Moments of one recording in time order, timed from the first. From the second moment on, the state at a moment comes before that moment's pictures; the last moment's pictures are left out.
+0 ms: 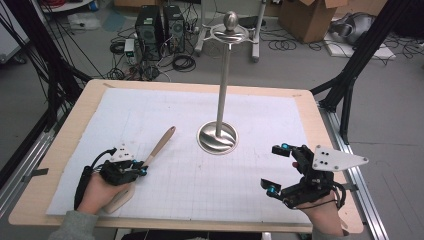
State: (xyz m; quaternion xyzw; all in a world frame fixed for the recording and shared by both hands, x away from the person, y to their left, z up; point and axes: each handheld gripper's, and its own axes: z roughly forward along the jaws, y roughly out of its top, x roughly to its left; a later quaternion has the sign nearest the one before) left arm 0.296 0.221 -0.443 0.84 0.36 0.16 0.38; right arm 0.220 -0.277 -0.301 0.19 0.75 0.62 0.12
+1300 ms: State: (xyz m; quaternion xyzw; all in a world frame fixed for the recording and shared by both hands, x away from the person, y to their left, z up) left arm 0.292 0.228 -0.411 0.81 0.35 0.15 0.44; right arm 0.221 -0.277 -0.302 0.19 0.75 0.62 0.12
